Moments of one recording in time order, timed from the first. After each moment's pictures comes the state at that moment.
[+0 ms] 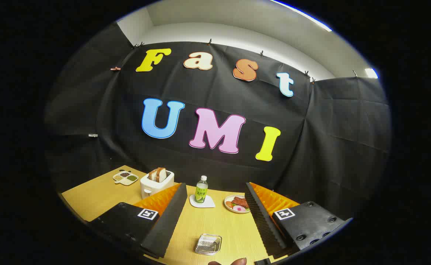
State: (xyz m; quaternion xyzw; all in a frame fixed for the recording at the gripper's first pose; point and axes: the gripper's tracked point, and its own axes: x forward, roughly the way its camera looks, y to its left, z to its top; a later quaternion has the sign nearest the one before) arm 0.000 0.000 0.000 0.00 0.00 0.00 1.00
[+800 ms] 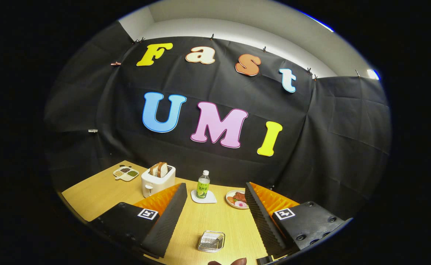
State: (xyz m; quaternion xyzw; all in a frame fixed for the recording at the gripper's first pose) arm 0.003 0.013 -0.008 0.00 0.02 0.00 1.00
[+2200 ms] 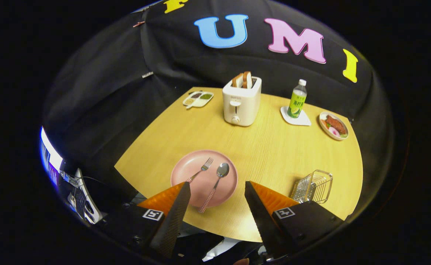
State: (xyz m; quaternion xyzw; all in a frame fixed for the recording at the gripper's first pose) arm -0.044 0.240 -0.203 0.04 0.39 0.27 0.88
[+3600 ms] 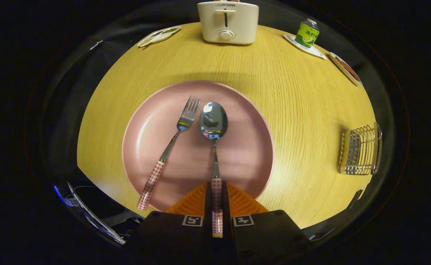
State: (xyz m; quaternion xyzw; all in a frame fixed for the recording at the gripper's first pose) arm -0.042 0.302 -0.357 0.06 0.61 0.16 0.77
